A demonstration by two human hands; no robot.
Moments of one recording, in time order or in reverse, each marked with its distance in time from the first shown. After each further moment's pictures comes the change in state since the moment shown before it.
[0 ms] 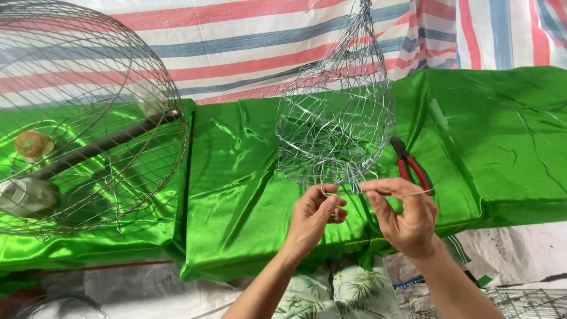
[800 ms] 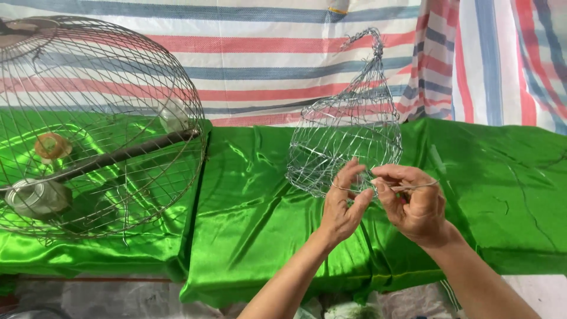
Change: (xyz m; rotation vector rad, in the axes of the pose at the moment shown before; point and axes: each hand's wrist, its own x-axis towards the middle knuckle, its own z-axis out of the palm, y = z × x) left_hand 0.073 0.033 0.038 0.461 0.052 0.677; right_hand 0.097 0.014 0.017 0.186 -0.065 -0.172
